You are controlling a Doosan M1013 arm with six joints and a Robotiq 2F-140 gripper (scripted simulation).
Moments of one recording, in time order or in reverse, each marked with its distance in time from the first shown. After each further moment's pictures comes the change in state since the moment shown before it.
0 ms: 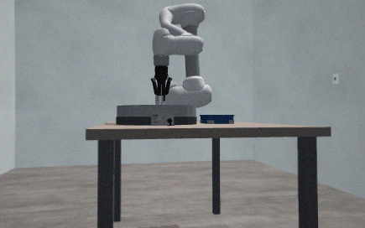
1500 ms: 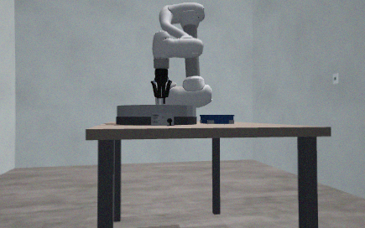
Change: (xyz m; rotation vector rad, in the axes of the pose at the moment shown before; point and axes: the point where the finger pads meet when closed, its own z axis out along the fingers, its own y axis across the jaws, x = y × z) arm 0.000 0.000 0.016 -0.002 0.001 0.001
